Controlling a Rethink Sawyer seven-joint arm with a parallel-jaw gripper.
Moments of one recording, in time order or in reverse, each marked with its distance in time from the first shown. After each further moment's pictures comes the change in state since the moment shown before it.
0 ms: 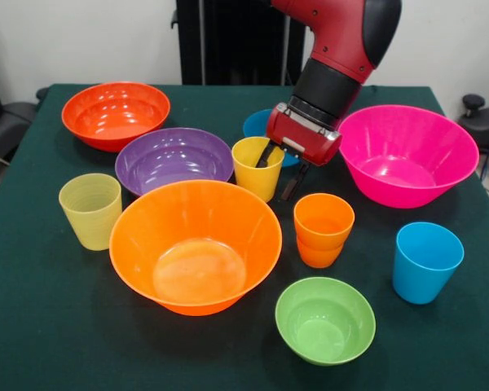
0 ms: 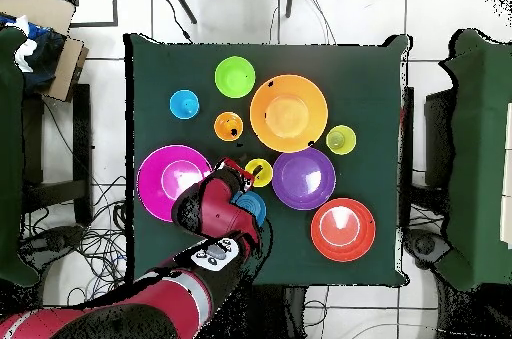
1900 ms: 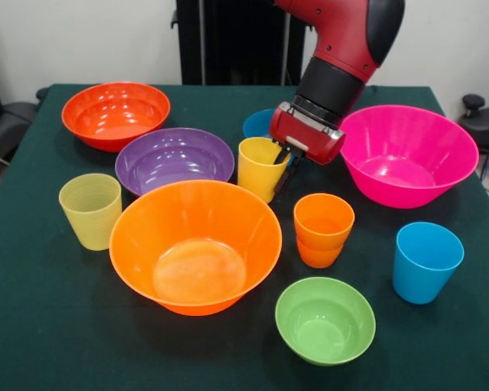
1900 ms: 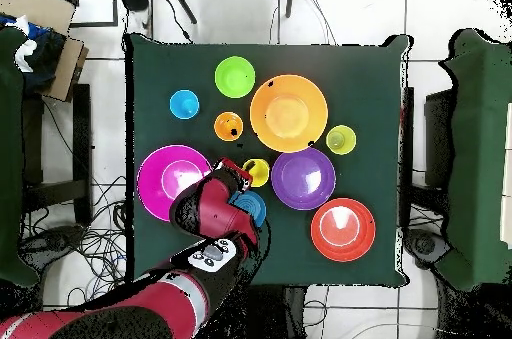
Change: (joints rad) arm 0.011 -0.002 -0.003 0.000 0.000 0.000 0.000
